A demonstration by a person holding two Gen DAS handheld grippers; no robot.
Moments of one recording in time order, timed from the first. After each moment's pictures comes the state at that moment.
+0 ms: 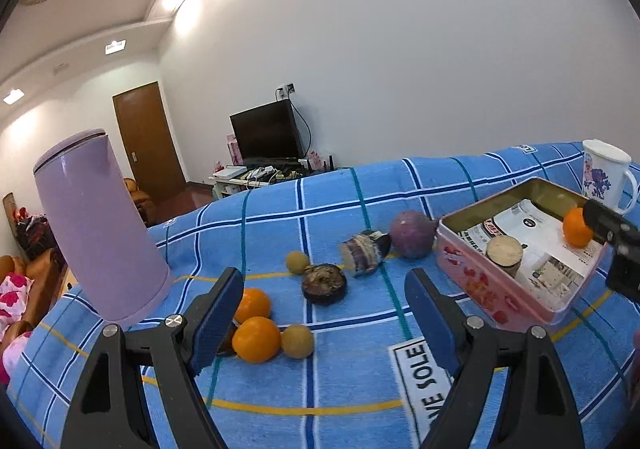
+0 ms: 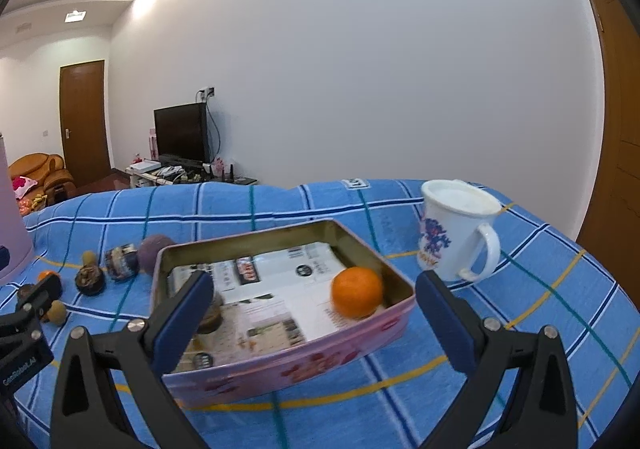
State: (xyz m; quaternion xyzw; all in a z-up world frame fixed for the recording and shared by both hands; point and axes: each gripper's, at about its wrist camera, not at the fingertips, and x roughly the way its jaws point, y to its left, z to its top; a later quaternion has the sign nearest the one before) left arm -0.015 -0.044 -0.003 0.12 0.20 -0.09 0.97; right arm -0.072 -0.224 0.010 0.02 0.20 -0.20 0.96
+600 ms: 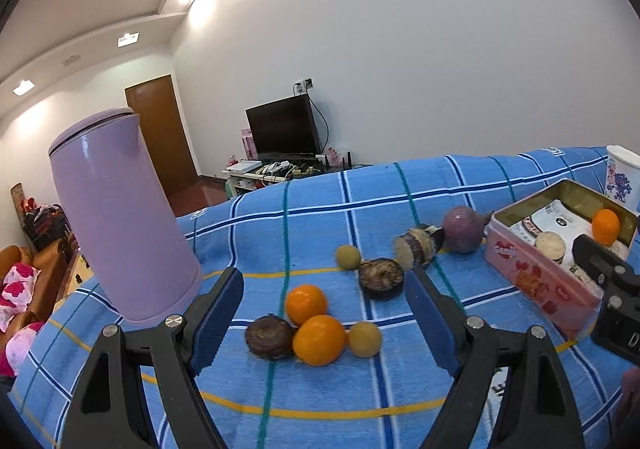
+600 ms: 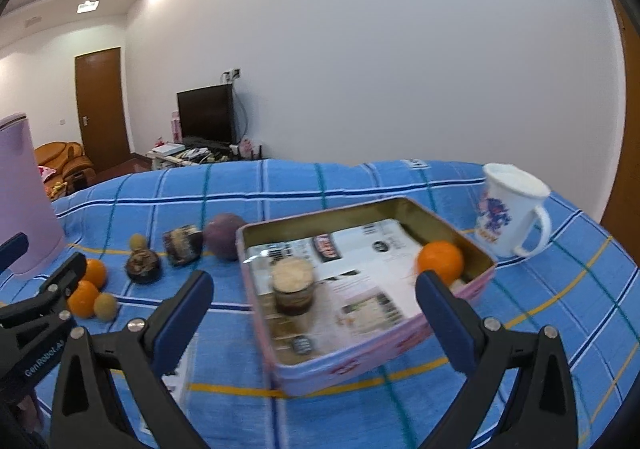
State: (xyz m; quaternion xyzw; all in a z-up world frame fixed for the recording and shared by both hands) left arm 0.001 0.001 -0.003 0.11 0.21 -0.06 0.97; right arm -0.048 -0.159 0.004 0.03 0.23 -0.16 0.96
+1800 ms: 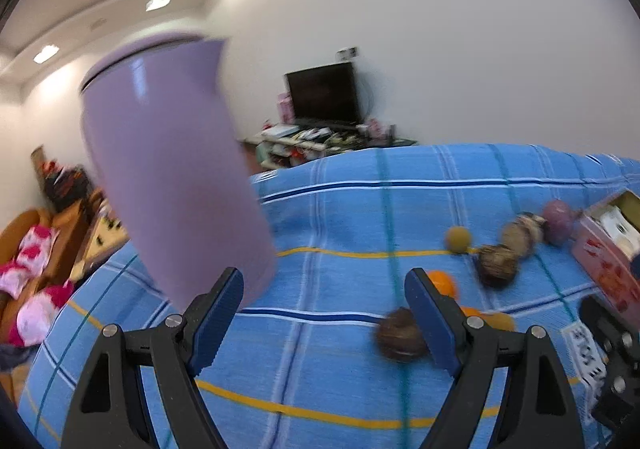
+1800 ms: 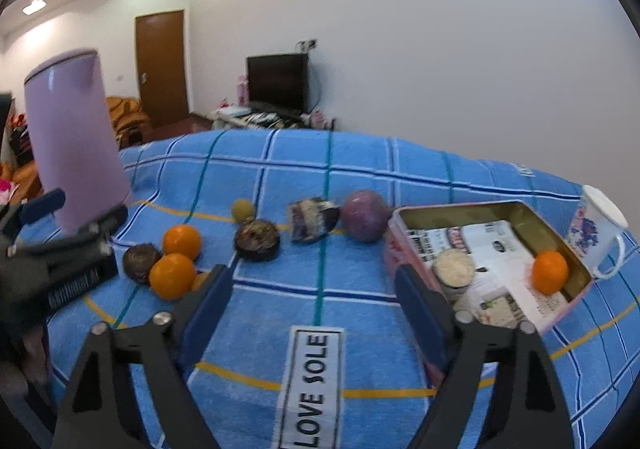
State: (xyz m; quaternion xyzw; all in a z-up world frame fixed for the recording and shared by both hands) left arm 0.055 0.094 -0.005 0.07 0.27 0.01 0.96; right arm -0.005 -0.072 -0.008 -0.01 0.29 -0.04 0.96
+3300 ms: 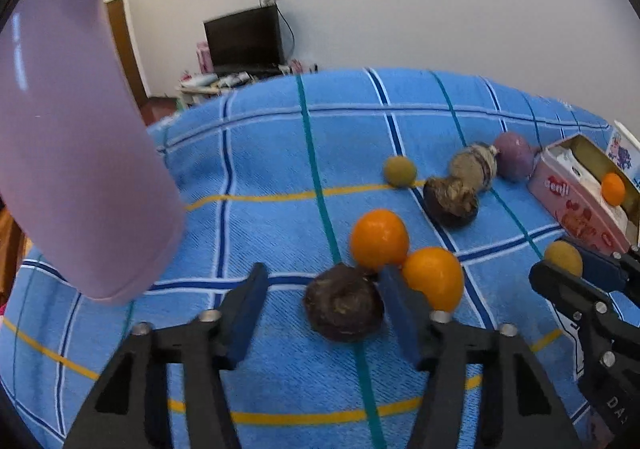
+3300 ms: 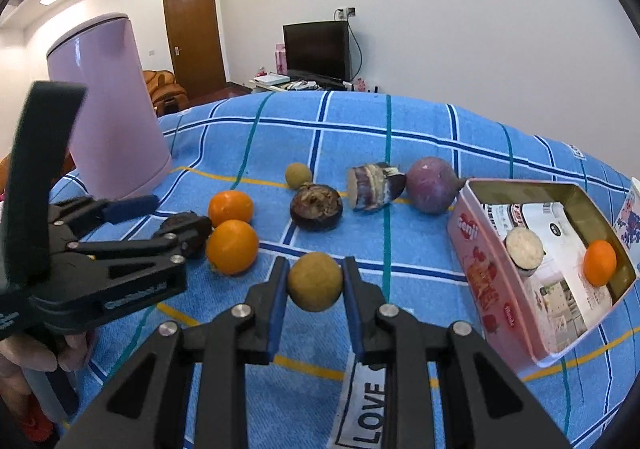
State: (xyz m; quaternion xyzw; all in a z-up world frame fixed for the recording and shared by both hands) left arm 0.082 0.072 -0.039 0.08 0.39 -0.15 0.91; right arm 0.016 -0.047 -0.020 0.01 0.34 0.03 0.94
